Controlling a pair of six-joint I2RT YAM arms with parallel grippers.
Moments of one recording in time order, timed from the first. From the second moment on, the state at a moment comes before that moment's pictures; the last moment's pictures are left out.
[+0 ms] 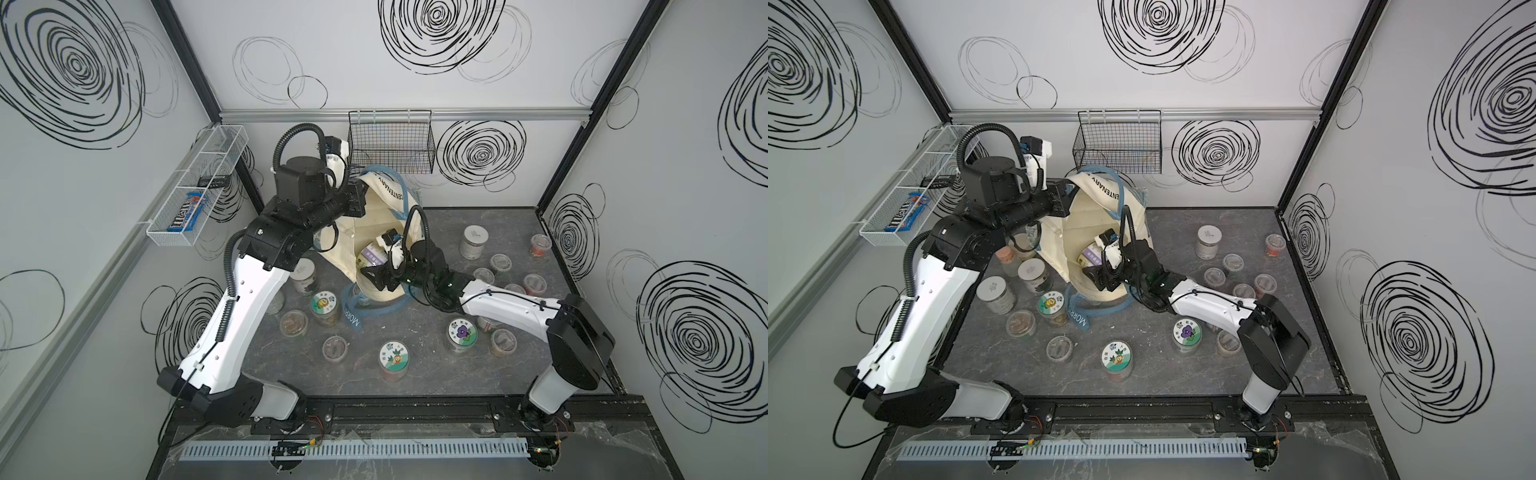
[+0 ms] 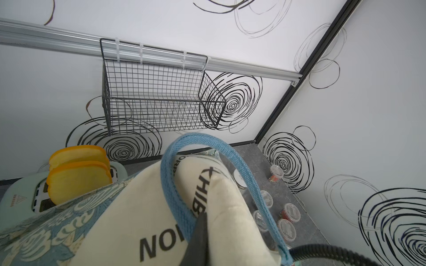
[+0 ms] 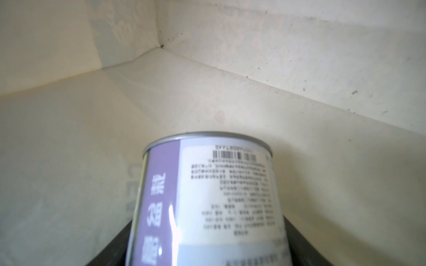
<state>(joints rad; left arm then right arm) -0.43 1.42 1.89 -0.73 0.07 -0.31 0.85 1.64 1.15 0.21 -0.19 0.18</state>
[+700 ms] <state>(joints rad) -0.15 1.35 1.82 -0.66 0.06 -0.31 0.70 0.98 1.07 -0.39 -0.36 0.52</state>
